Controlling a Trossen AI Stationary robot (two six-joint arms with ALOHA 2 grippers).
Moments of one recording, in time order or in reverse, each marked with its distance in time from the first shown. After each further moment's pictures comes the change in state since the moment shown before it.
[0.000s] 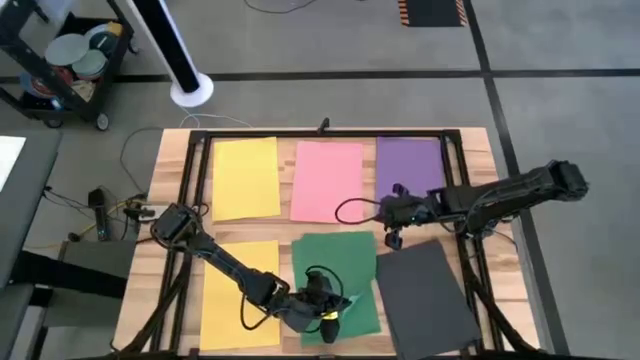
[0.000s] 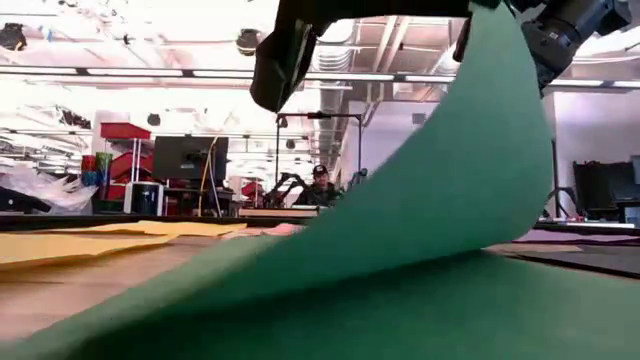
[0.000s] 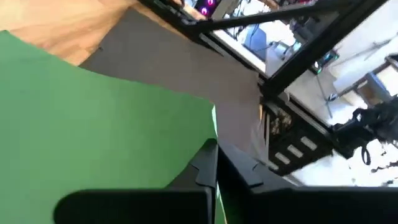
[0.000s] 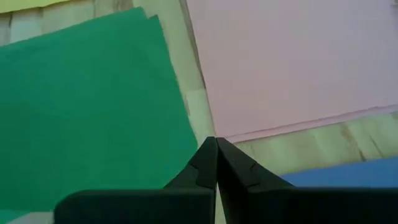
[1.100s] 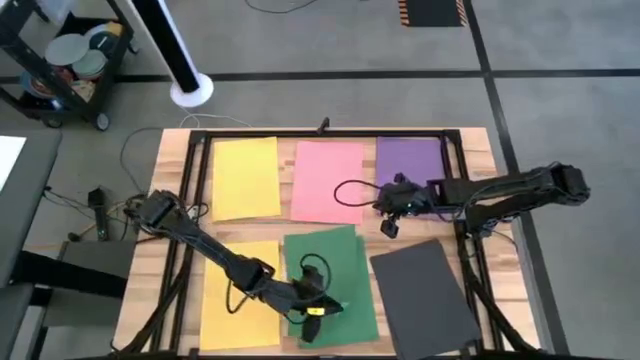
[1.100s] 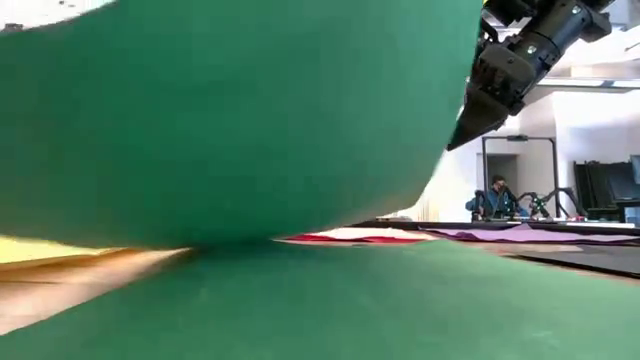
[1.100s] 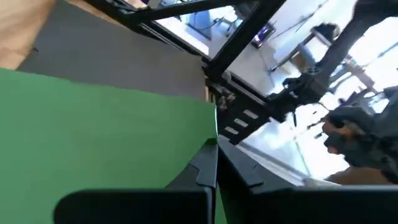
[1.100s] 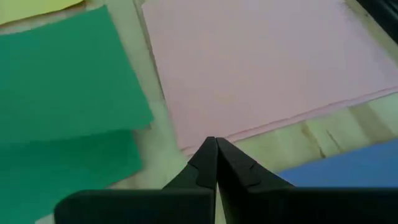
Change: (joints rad) left arm 0.022 -0.138 -0.136 0.163 0.213 0.117; right arm -0.106 0.000 0.000 0.008 0.000 -0.028
